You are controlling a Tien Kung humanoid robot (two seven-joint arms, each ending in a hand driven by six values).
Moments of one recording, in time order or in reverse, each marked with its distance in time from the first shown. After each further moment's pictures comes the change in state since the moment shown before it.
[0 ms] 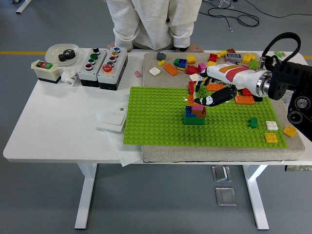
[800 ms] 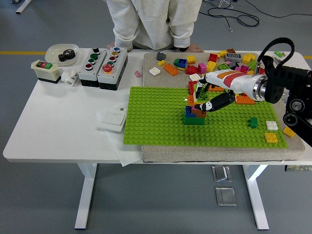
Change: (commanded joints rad) left arm 0.006 0.000 -0.001 0.000 0.006 0.000 0.002; right arm 0.003 0.011 -0.027 -0.026 -0.011 0.013 0.000
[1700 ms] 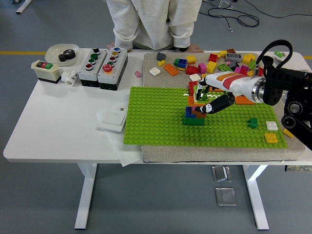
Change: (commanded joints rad) left arm -0.001 0.001 0.010 0.000 -0.008 -0.001 -0.001; right arm -0.013 0.009 0.000 0.008 -0.022 0.025 -0.024
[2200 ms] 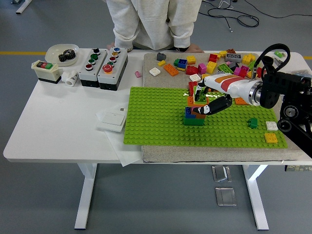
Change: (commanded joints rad) left arm -0.003 -0.001 0.001 0.000 -0.004 0.001 -0.001; right arm -0.038 0.032 0.036 0.000 -0.028 -0.003 -0.024
